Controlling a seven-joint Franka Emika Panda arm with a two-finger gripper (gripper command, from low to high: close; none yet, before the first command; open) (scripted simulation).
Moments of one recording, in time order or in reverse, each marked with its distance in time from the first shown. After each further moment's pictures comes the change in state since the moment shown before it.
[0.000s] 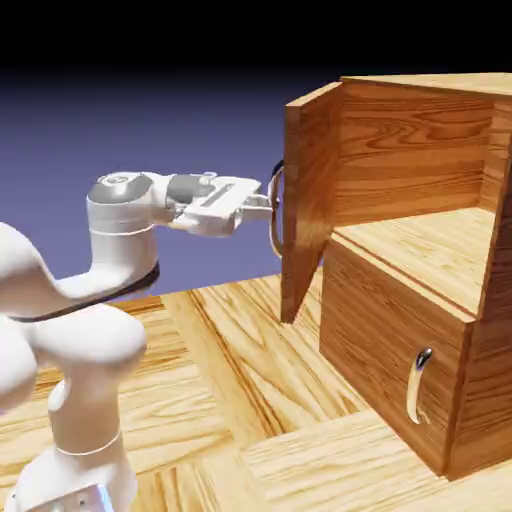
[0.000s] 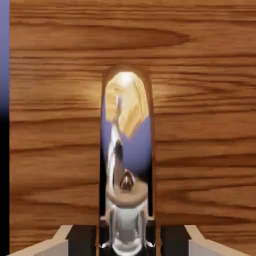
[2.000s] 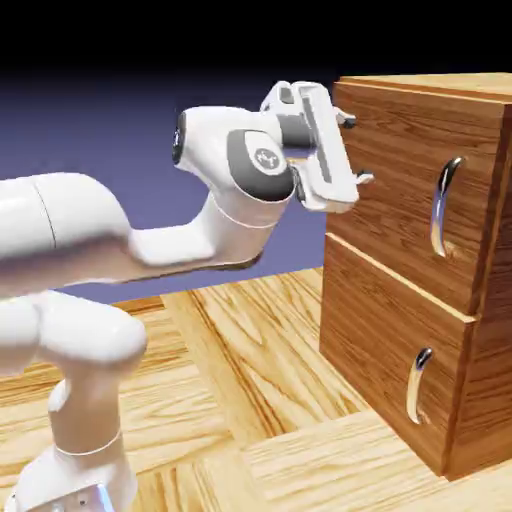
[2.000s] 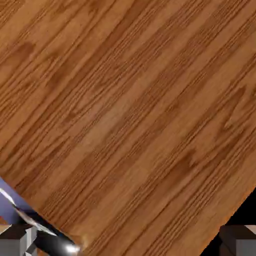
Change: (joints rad) arm 0.030 0.306 -0.716 0.580 -0.056 1.179 0.169
